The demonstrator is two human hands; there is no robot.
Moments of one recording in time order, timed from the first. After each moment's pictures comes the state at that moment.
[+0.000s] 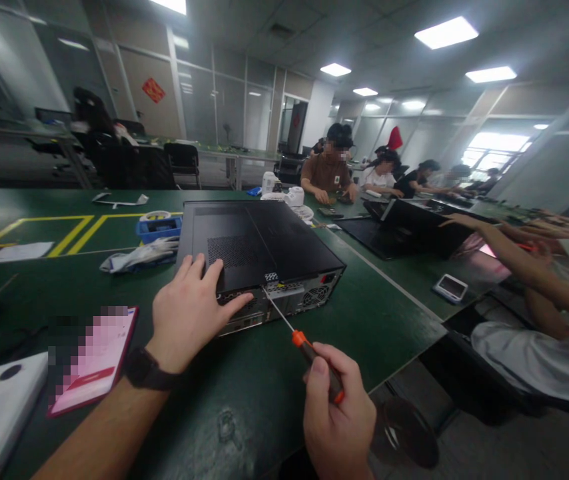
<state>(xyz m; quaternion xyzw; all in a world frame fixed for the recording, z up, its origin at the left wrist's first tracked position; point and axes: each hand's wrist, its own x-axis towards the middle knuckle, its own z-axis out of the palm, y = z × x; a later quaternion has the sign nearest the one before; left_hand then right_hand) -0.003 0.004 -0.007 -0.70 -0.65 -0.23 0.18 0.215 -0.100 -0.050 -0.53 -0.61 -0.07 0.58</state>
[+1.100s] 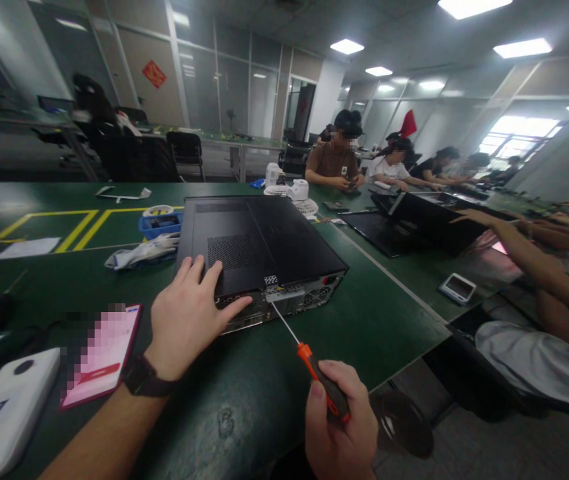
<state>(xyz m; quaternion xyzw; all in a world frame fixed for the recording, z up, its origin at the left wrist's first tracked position) -0.004 0.002 -0.007 -0.71 -0.64 -0.23 0.19 0.233 -0.100 -0.052 -0.45 -0.66 -0.07 0.60</state>
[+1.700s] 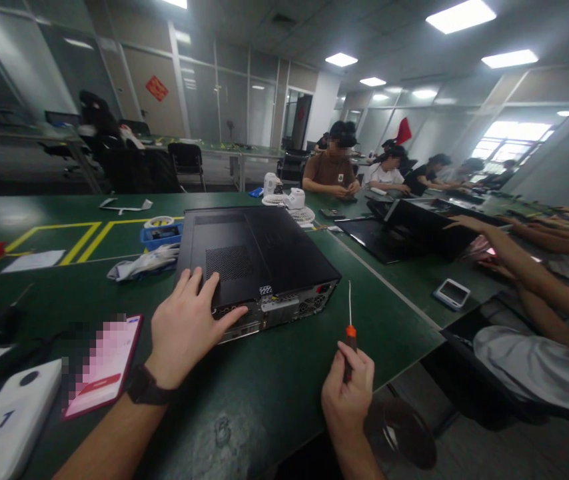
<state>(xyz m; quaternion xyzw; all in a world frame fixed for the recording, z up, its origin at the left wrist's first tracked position) -0.004 0.002 -0.008 -0.71 -0.64 -0.22 0.20 0.290 -0.052 -0.126 -0.59 -0.54 -0.12 0.59</state>
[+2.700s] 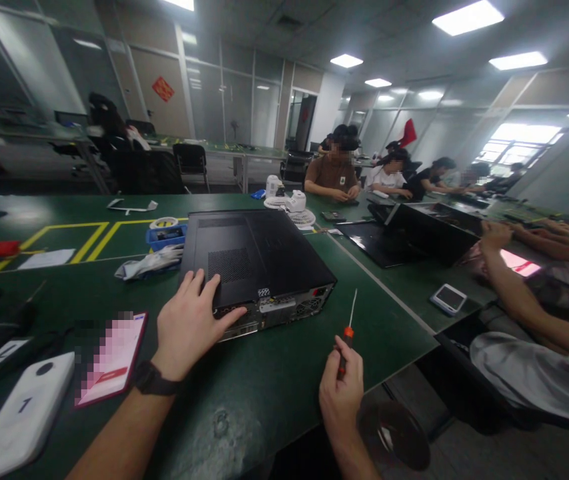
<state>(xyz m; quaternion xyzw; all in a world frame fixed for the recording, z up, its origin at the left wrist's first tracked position) -0.001 0.000 -0.003 -0.70 -0.66 -0.21 0.17 0.295 -0.052 -0.120 -0.61 -0.52 -0.01 0.59</state>
